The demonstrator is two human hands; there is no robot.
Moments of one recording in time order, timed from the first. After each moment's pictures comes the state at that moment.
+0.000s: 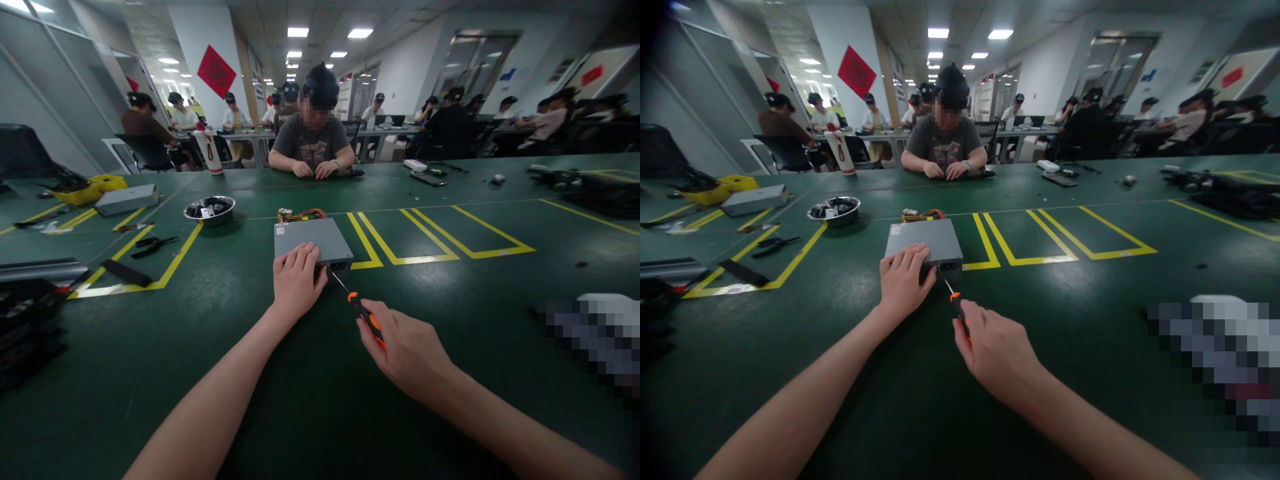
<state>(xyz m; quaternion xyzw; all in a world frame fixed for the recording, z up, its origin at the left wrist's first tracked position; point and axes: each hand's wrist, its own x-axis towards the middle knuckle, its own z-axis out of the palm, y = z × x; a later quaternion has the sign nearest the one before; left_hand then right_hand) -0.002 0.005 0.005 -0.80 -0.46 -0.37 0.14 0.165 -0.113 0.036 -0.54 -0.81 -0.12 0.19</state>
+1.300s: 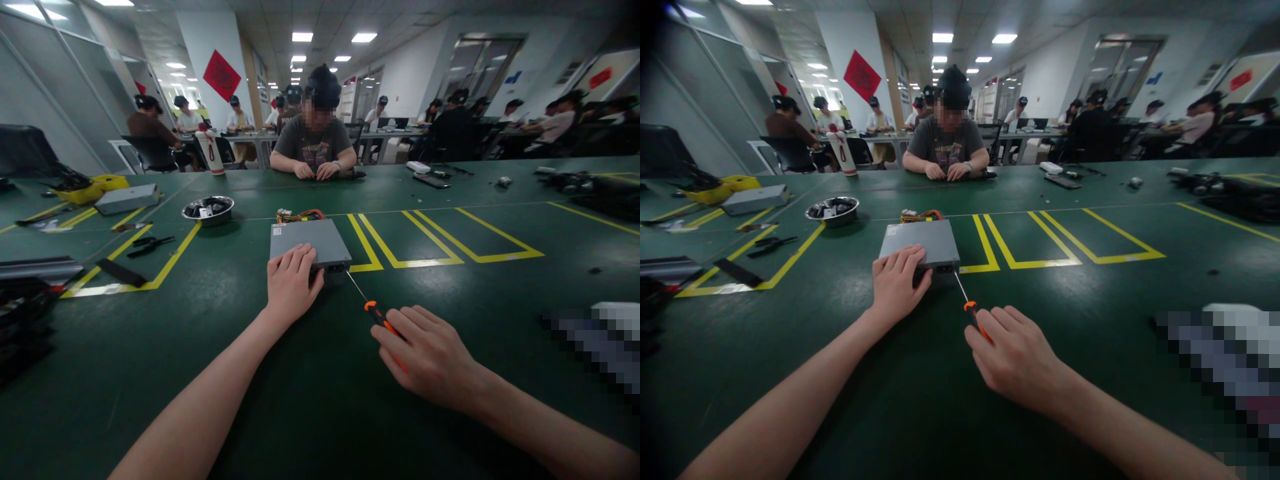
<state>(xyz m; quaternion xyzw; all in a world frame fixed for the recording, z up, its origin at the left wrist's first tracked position) -0.002 0.003 0.008 -0.80 -0.47 -0.35 0.15 0.201 -0.104 0.033 -0.36 -0.88 -0.23 0.21</state>
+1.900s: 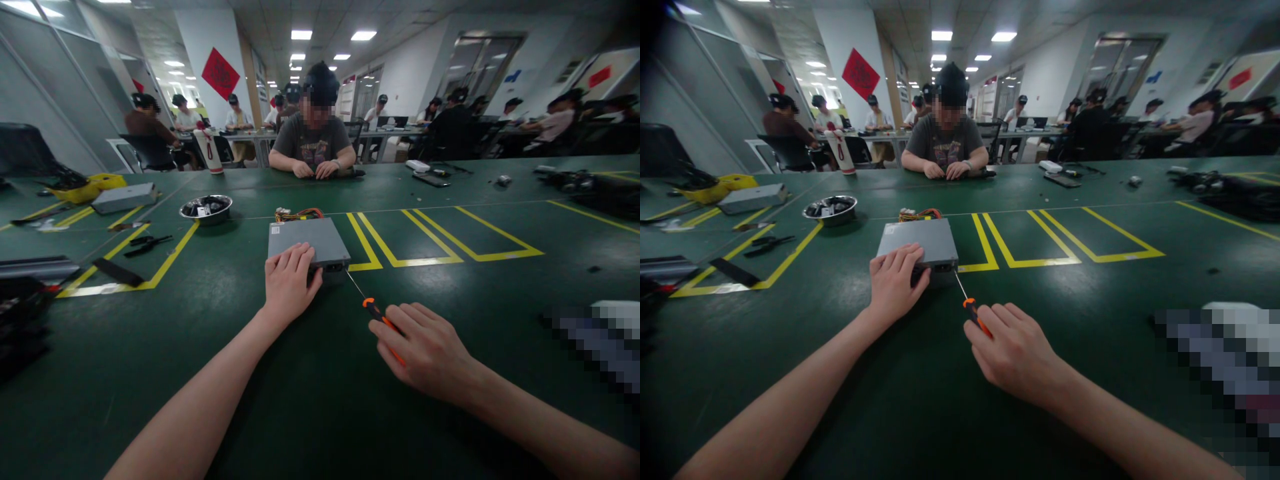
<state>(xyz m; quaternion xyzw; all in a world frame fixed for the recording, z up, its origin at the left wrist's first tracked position) -0.002 0.004 0.006 -0.80 -0.47 -0.34 0.15 0.206 -0.100 0.028 -0.37 -0.88 -0.23 0.20</state>
